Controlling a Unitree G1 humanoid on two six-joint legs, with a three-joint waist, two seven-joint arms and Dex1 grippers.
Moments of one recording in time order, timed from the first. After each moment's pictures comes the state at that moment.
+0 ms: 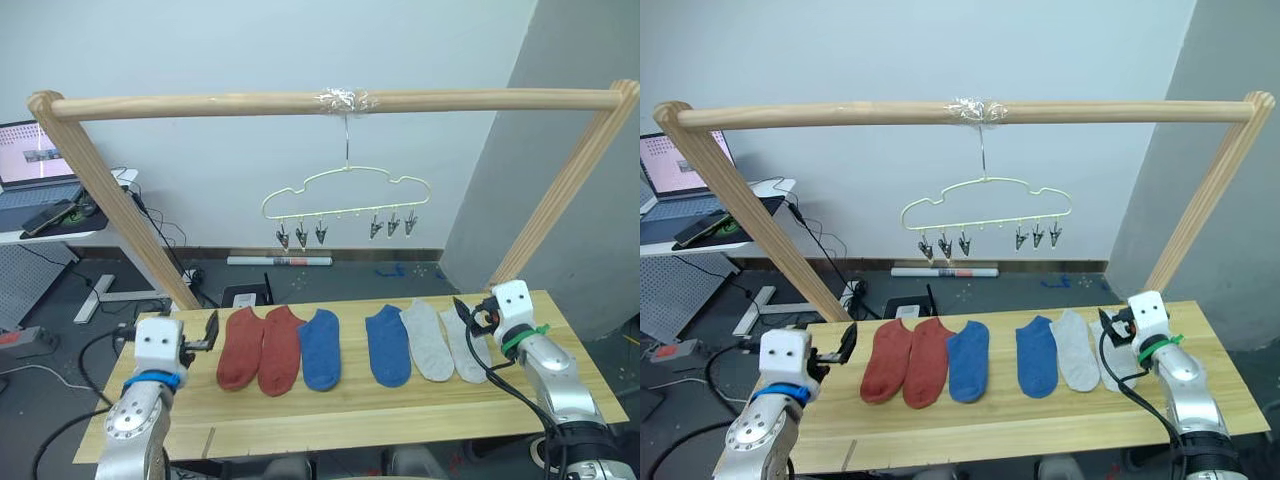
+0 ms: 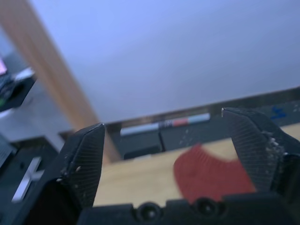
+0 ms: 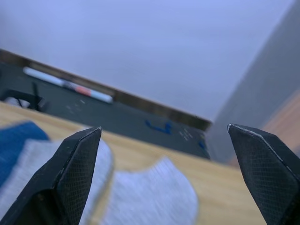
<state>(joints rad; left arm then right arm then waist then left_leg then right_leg) 0.17 0.32 0.24 -0.17 -0.22 0.10 -0.23 -0.10 -0.45 -0.09 0.16 0.18 0.06 0.49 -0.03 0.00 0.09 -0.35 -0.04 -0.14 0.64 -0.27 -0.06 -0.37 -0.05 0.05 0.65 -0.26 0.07</state>
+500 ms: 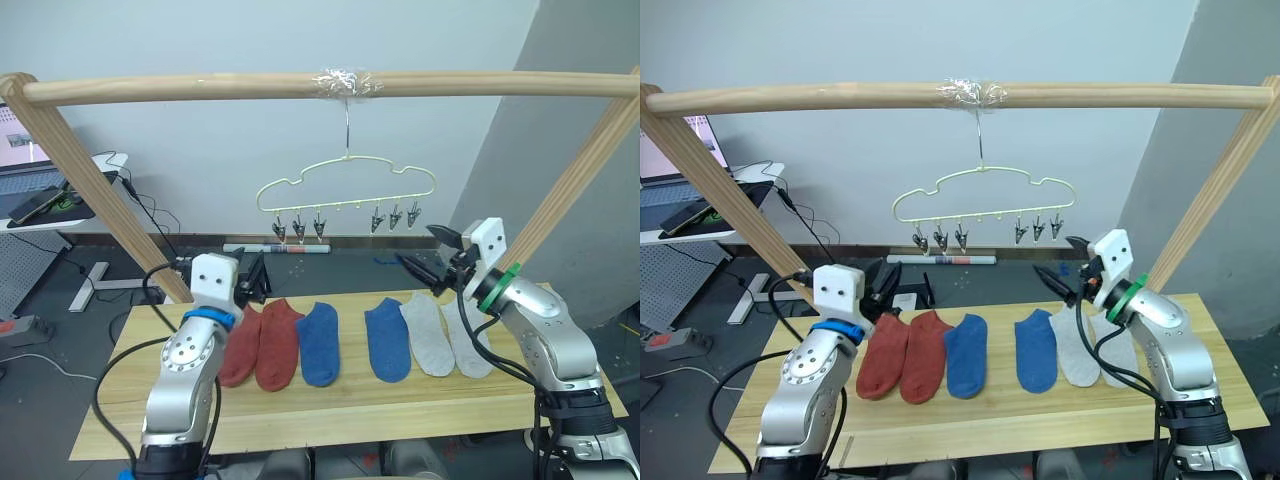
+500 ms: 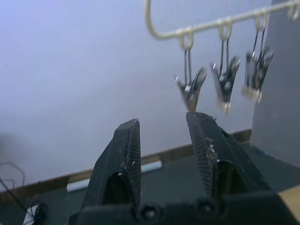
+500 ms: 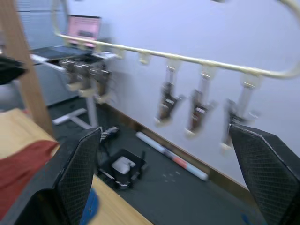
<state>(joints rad) -0.08 0.23 0.08 -0.26 -0.21 0.25 -0.21 -0.27 -0.45 0.02 -0.21 0.39 0.35 0.67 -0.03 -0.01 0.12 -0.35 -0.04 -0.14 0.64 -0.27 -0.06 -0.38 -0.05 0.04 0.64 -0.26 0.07</state>
